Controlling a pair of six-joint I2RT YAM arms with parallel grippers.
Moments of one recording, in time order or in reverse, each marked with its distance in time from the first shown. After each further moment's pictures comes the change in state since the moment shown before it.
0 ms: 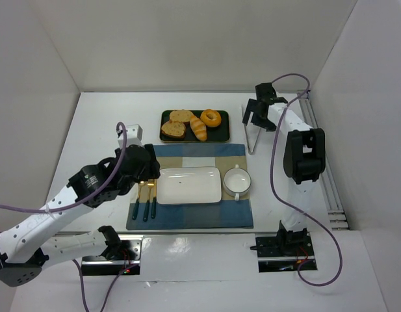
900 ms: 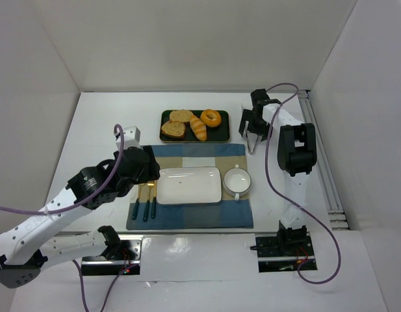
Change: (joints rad) left arm 0.000 -0.019 -0.021 -0.002 0.010 -0.046; right arm -0.005 0.156 0.078 -0.106 -0.110 -0.029
